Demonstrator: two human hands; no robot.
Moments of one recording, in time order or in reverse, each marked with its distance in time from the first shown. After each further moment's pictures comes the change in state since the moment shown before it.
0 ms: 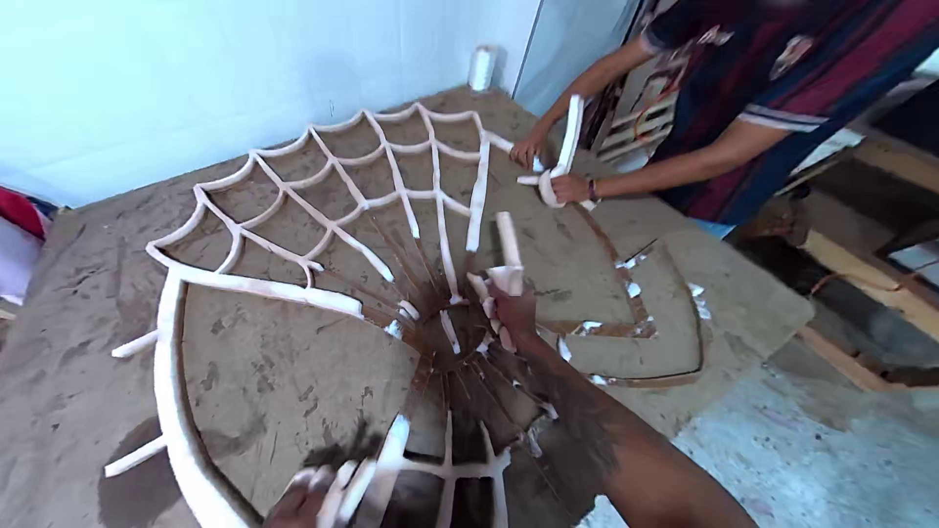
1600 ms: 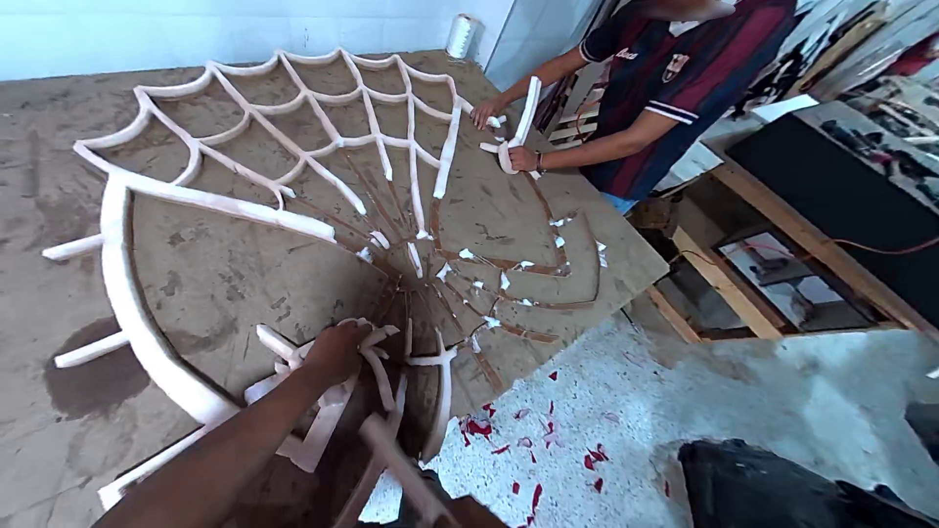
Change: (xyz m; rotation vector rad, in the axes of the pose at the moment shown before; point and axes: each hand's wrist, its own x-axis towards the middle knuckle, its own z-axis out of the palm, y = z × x) left_hand 0.120 0.028 0.065 0.127 -0.195 0.282; right_hand -0.426 0.018 -0.142 -0.387 -1.288 -0.048
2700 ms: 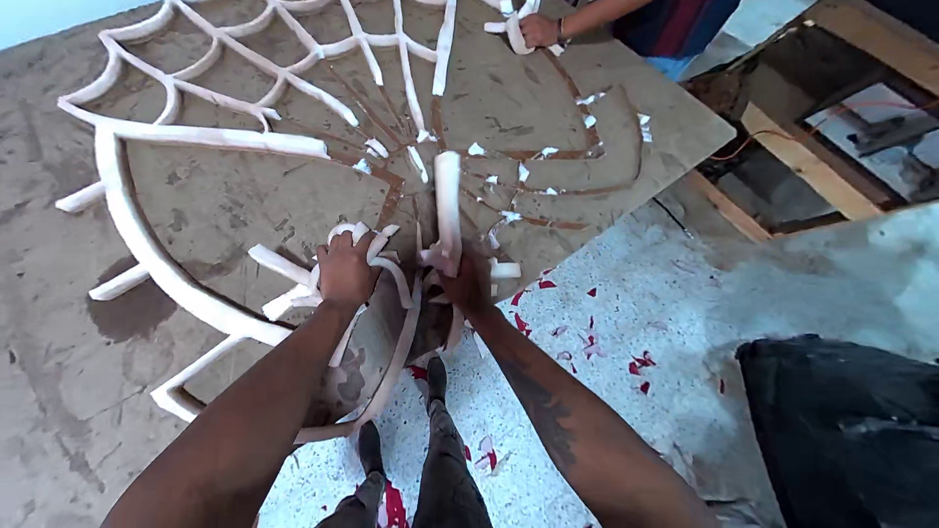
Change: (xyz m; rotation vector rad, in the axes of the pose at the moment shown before) left_hand -0.008 0.002 0.075 0.212 0.557 -0.111; right_hand 0.163 0.076 -0.056 -0.293 1.272 -0.053
